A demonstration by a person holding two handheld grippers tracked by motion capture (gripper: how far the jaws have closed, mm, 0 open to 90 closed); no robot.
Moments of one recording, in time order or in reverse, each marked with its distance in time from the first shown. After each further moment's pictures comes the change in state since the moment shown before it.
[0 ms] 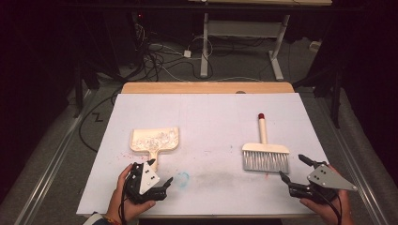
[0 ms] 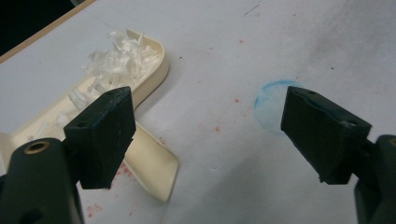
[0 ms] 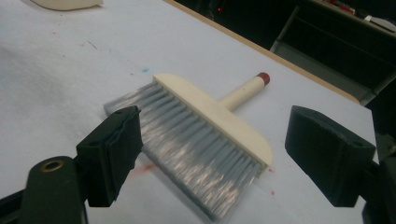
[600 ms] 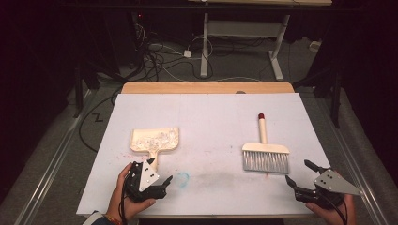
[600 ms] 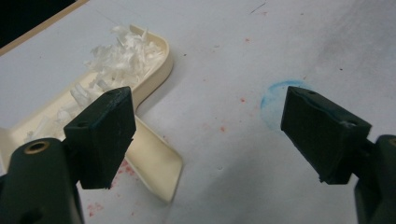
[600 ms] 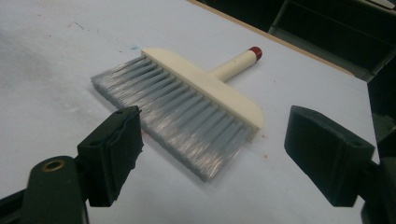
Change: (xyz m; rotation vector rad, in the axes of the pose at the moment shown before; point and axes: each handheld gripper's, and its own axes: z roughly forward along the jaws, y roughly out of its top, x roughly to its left) left arm 0.003 0.000 0.003 0.003 0.000 -0.026; right arm -0.006 -0.020 -0.007 0.021 -0.011 0.036
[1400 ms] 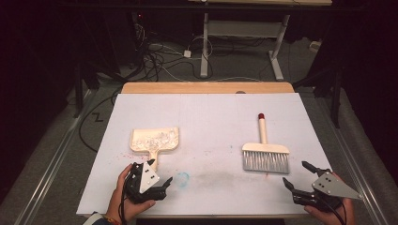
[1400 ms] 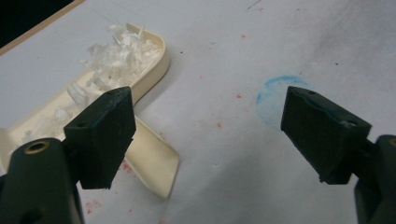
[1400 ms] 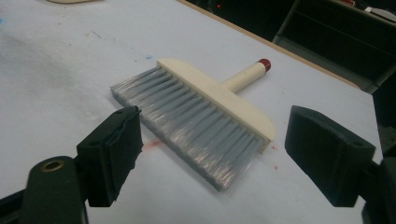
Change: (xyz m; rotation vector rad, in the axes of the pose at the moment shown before) left arm -0.003 -0.001 -0.001 0.009 -0.001 0.019; right arm 0.010 0.006 -0.005 -0.018 0.011 -0.019
